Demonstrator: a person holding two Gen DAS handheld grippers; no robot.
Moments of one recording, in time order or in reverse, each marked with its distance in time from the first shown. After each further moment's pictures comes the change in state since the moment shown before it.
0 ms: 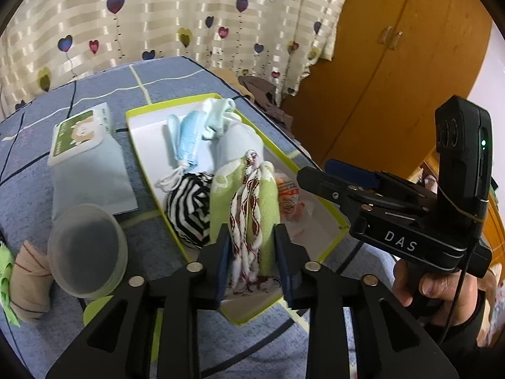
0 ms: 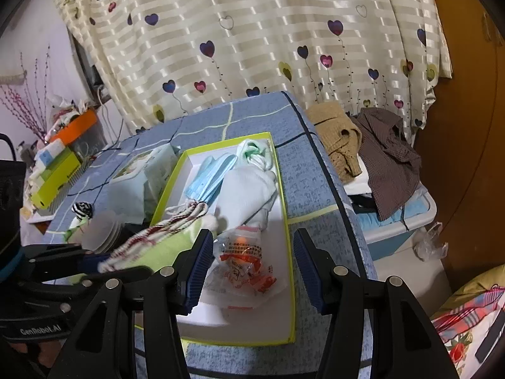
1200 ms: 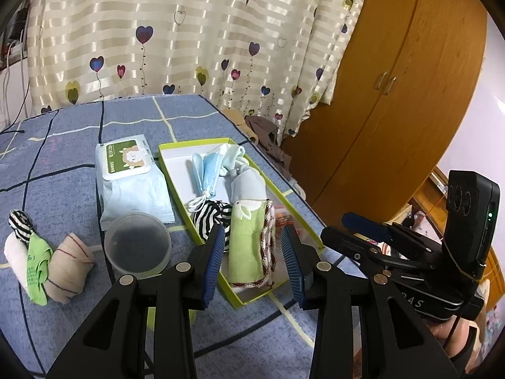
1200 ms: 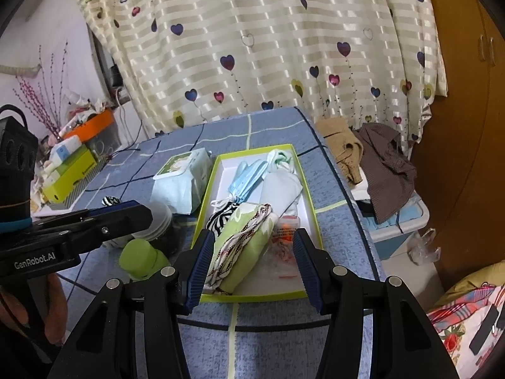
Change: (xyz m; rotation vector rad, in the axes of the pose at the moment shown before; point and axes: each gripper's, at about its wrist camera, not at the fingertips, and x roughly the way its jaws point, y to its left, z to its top) left arm -0.081 0.013 -0.008 -0.085 -0.178 -0.013; right arm -0.070 0.055 -0.012 -0.036 -0.043 -0.020
